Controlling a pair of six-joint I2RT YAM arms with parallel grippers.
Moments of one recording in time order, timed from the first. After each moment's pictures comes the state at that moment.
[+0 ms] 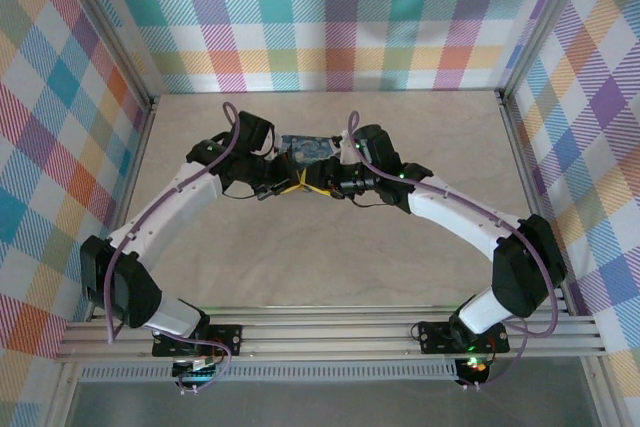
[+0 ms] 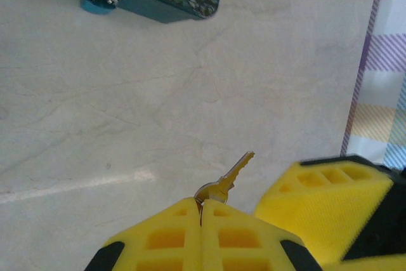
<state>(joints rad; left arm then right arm) -0.49 1.47 1.37 -0.88 0.39 -0.77 0.69 1.53 1.14 -0.17 -0.56 0.95</state>
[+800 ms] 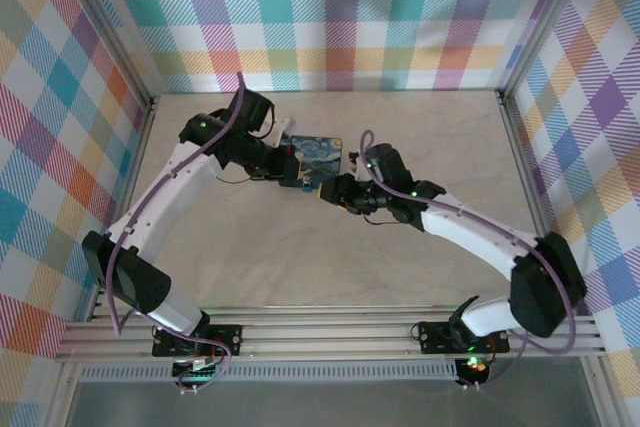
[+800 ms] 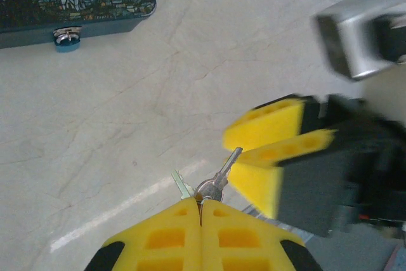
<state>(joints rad) -0.49 1.56 1.67 -1.17 0.42 -0.33 0.70 1.36 0.98 -0.21 -0.41 0.91</state>
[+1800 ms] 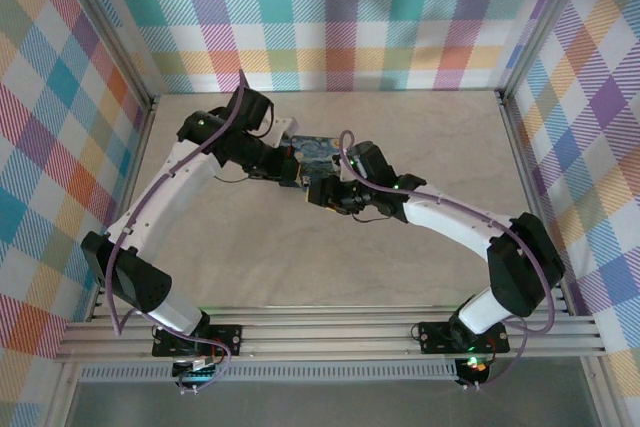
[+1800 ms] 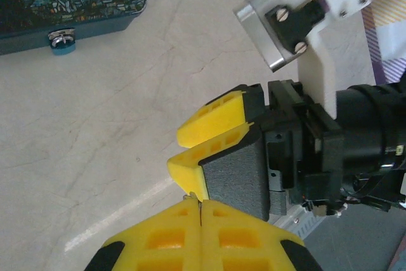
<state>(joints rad) -0.49 1.56 1.70 -1.20 0.43 -0.27 0.72 1.53 1.05 -0.23 -0.46 0.86</state>
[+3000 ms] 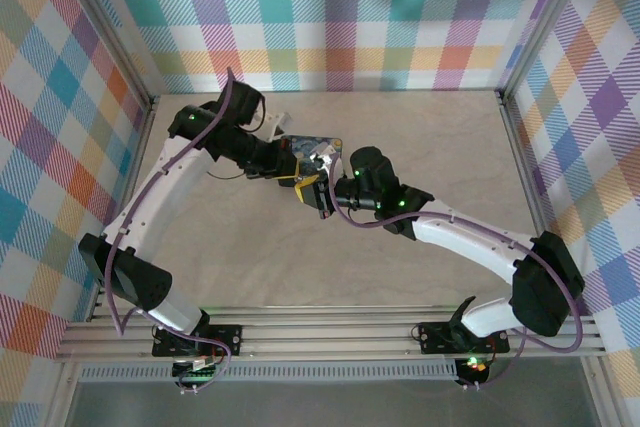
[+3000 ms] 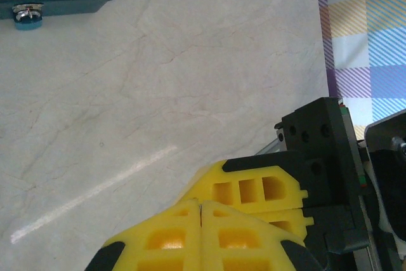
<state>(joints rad) -0.44 1.57 1.75 -1.26 0.55 -0.35 0.83 1.40 1.00 0.05 -0.38 0.23</state>
